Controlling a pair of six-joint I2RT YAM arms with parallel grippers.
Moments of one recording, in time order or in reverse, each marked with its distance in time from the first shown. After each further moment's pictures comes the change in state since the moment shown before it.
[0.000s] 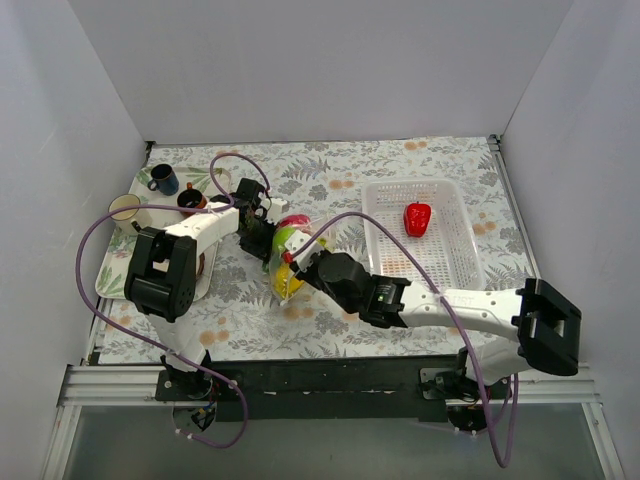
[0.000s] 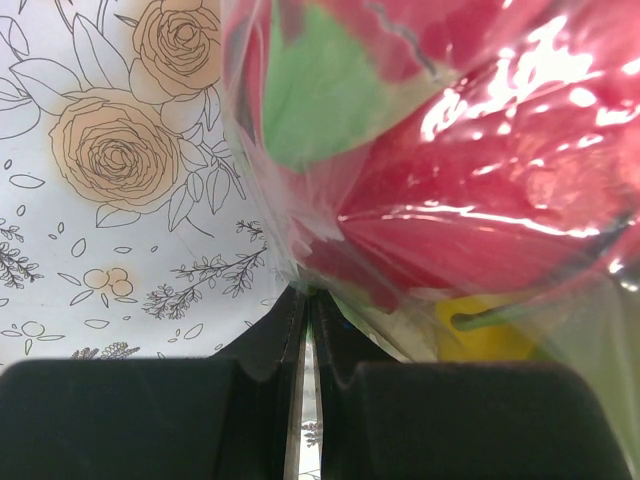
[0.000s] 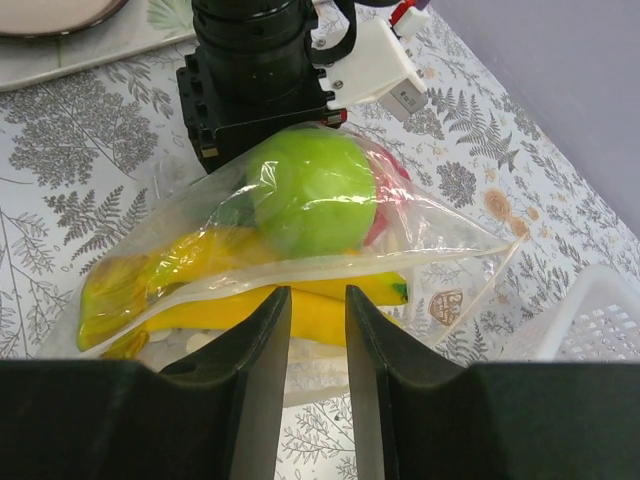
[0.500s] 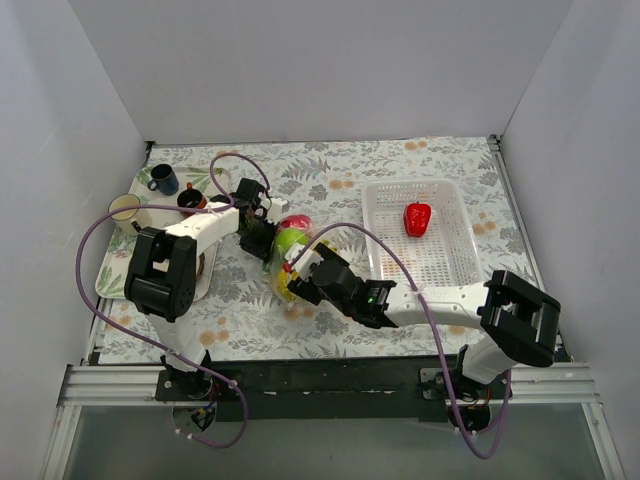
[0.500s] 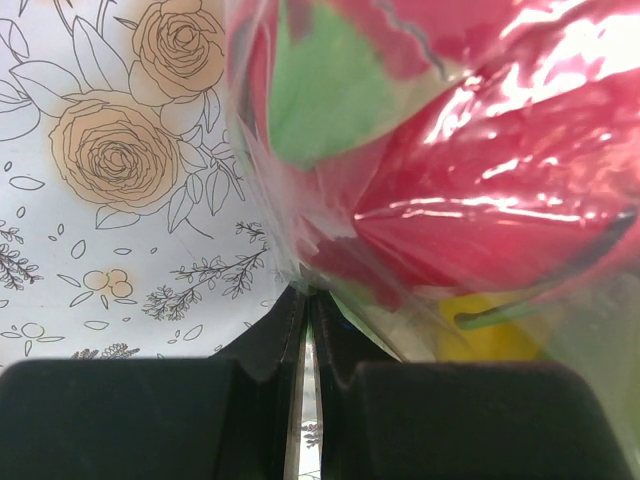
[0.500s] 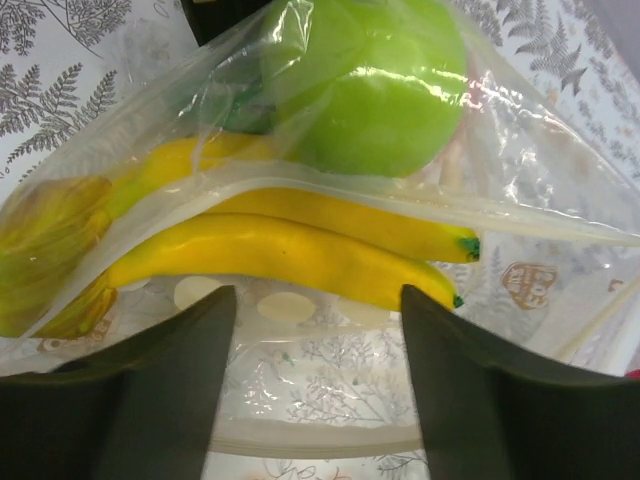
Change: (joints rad) left arm 0.000 0.000 0.000 0.002 0.002 0.000; right arm -0.037 0.126 -0.076 0.026 -0.039 0.014
